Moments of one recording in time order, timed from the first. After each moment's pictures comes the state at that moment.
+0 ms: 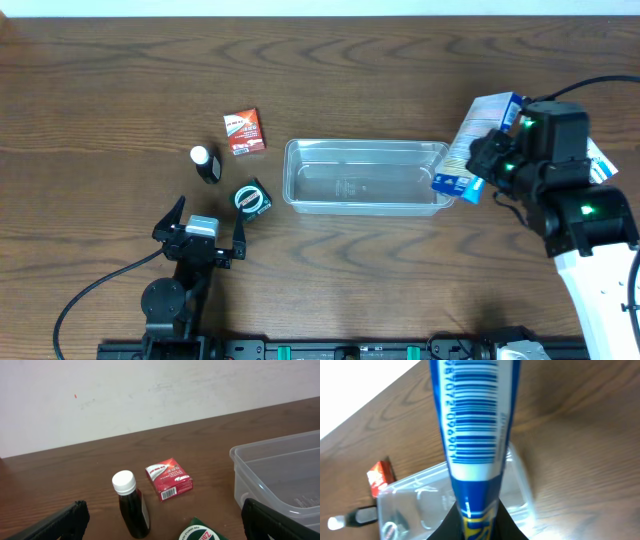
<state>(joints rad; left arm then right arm) -0.03 0.01 0.02 -0.11 0.12 0.14 0.16 1.14 1.17 -0.86 -0.05 0.70</state>
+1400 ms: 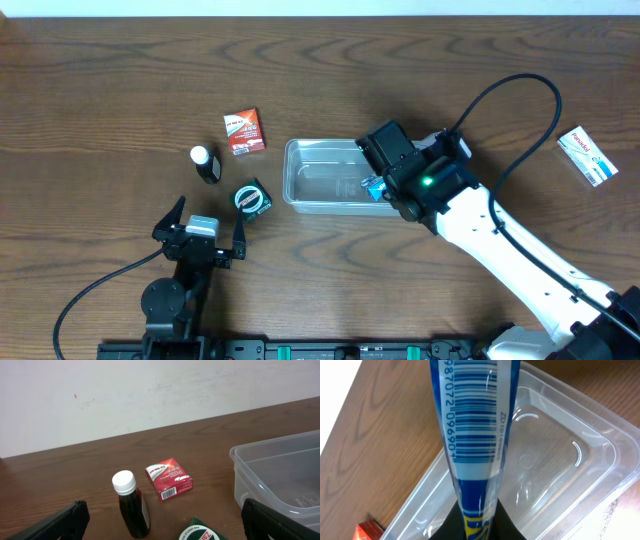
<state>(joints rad) -0.03 0.01 0.02 -0.11 0.12 0.14 0.66 1.51 1.17 -0.80 0.46 1.60</state>
